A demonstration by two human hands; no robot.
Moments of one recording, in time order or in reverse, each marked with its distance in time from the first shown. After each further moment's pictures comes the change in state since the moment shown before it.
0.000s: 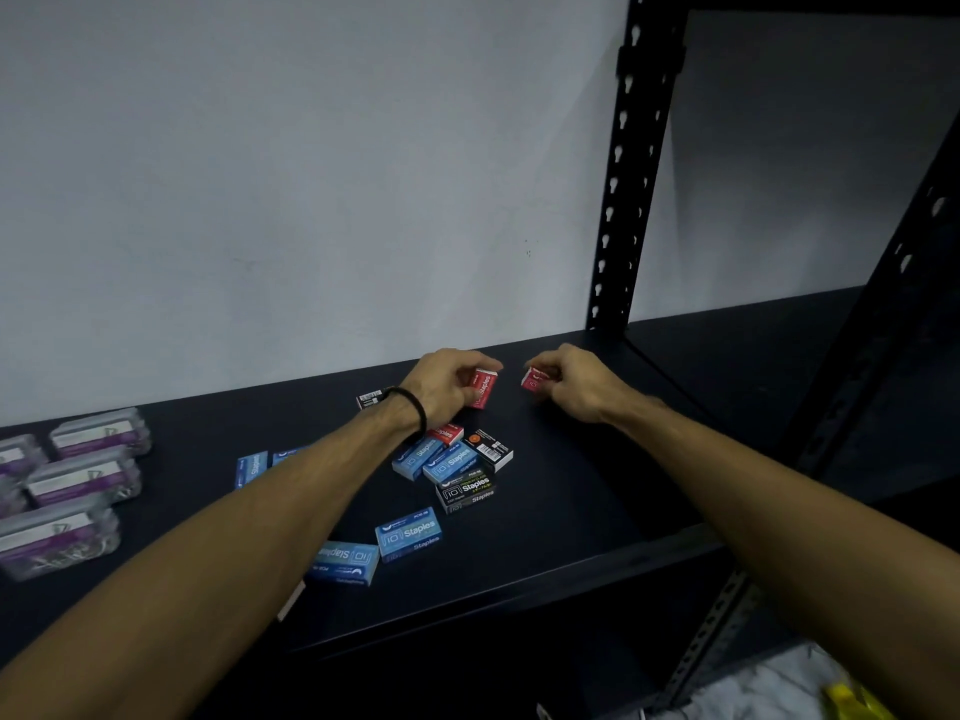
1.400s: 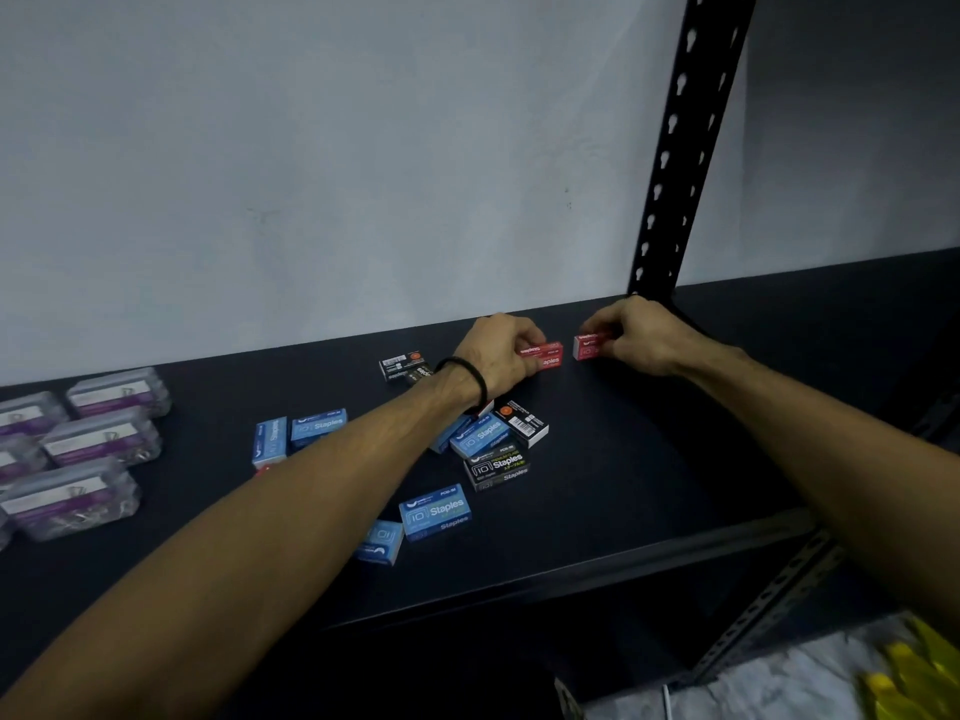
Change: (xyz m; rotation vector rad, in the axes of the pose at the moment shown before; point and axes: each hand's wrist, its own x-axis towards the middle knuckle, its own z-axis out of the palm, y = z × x) left_hand 0.024 0.007 0.028 0.089 0.069 -0.006; right_hand 0.025 0.027 -0.021 -0.081 -0.074 0.050
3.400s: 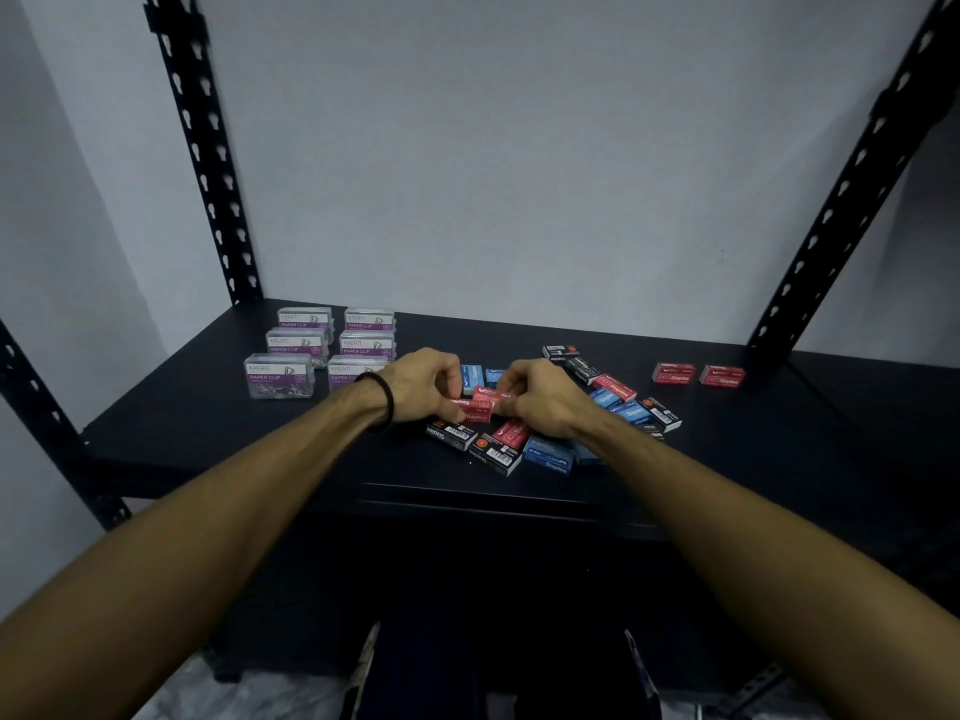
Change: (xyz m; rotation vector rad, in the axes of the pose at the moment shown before) left_hand -0.238 -0.111 -0.160 -0.069 -0.058 -0.331; right_hand -0.092 -0.252 0.142 0.194 -0.246 -0.212
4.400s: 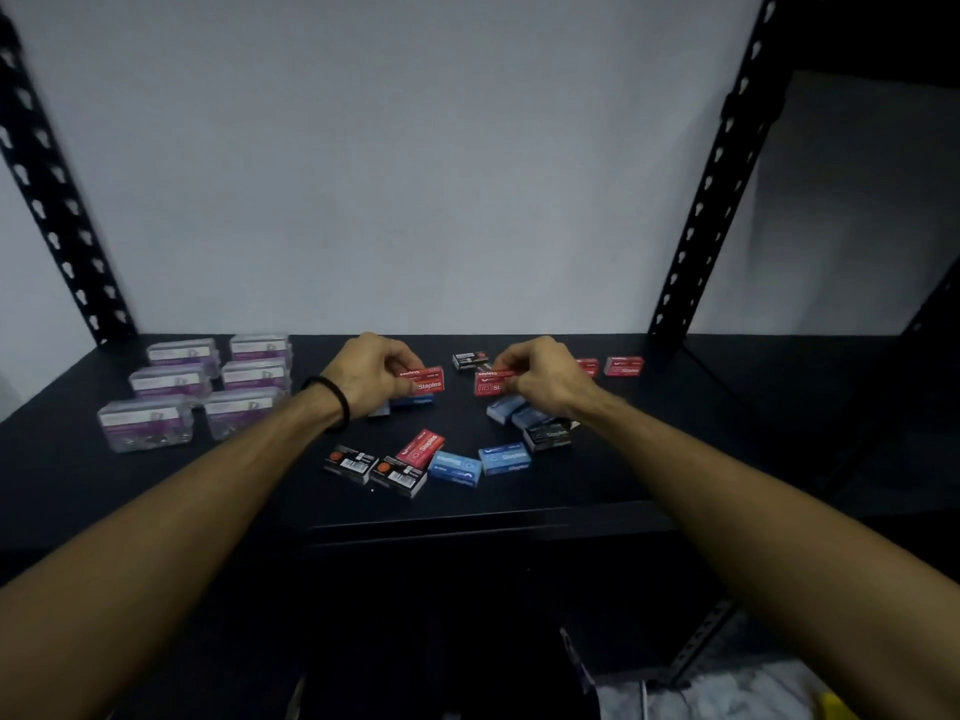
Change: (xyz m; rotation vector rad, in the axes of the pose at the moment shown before) left_hand 0.047 0.045 0.016 -0.019 0.203 0.108; right_hand -0.024 0.056 -0.084 -0.072 0.230 0.012
